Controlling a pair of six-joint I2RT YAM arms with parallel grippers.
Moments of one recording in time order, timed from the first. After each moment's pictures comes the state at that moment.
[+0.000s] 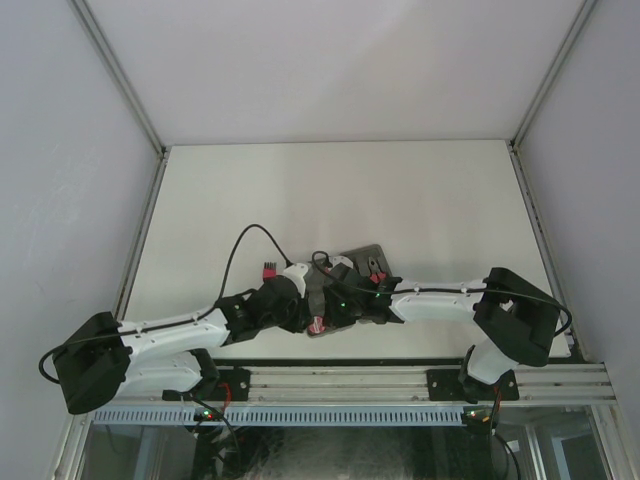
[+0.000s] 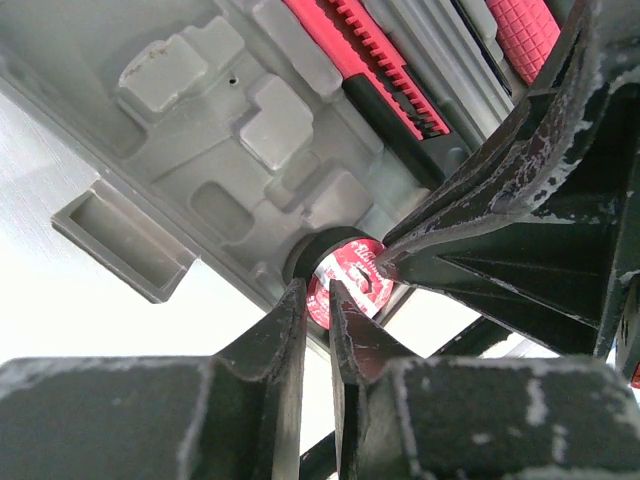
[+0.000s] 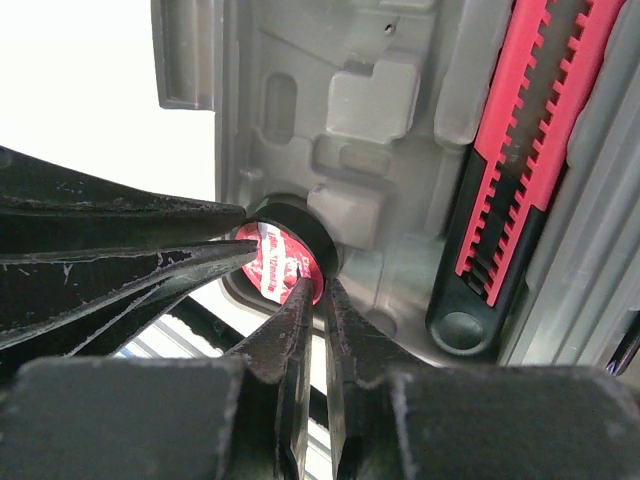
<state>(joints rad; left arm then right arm) -0.98 1.13 0.44 -0.09 -0.06 -0.59 1.06 1.57 0.79 -0.17 -0.03 0.79</state>
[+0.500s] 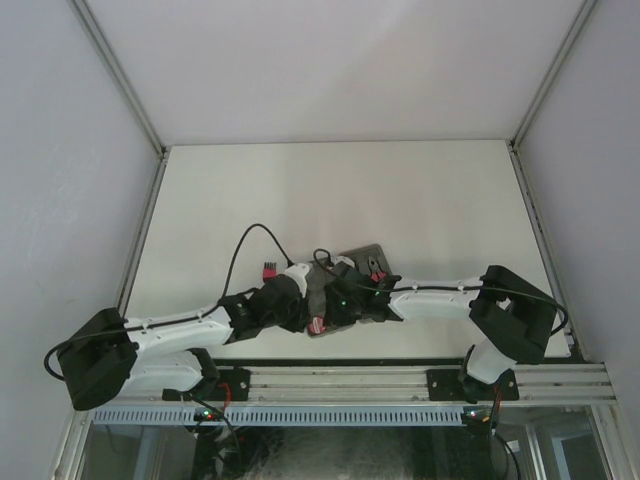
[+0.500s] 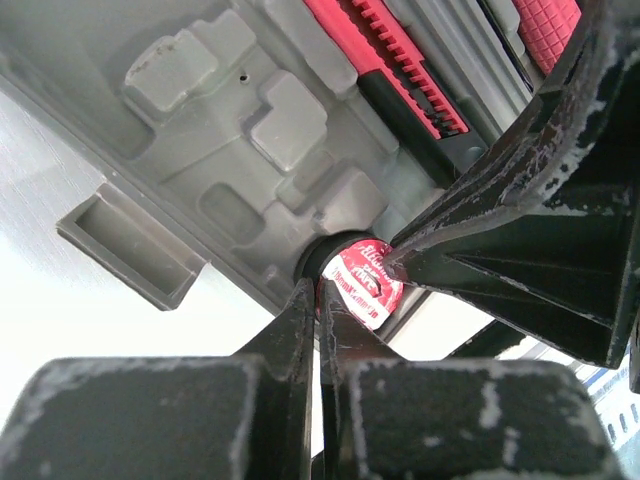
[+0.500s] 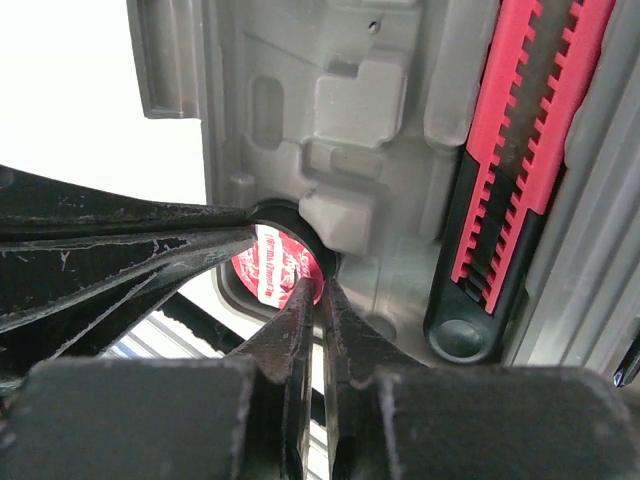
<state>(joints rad) -0.97 1.16 0.44 -0.09 -0.05 -0.58 1.05 1.59 0.79 -0.17 -0.04 0.80</state>
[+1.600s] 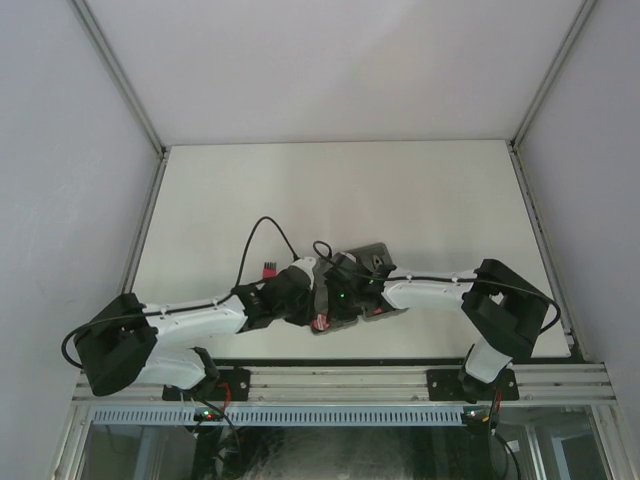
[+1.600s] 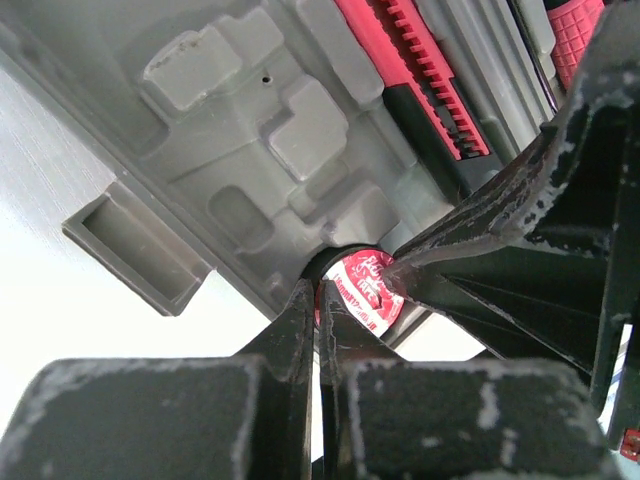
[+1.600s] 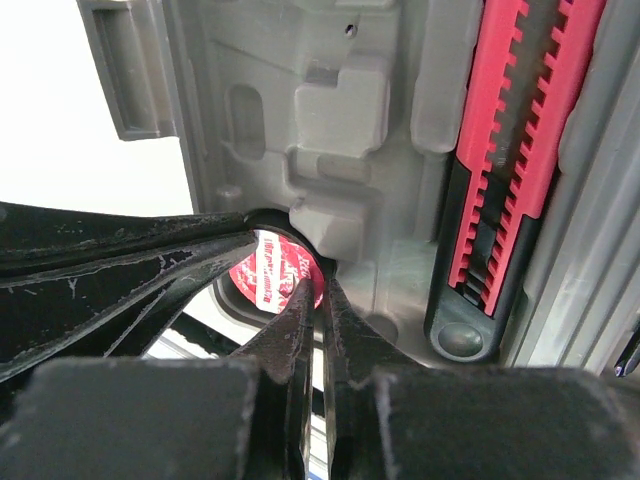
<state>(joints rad) -0.96 1.31 0.54 -0.13 -0.05 -0.64 1.01 1.64 0.89 -0.31 -0.08 0.83</state>
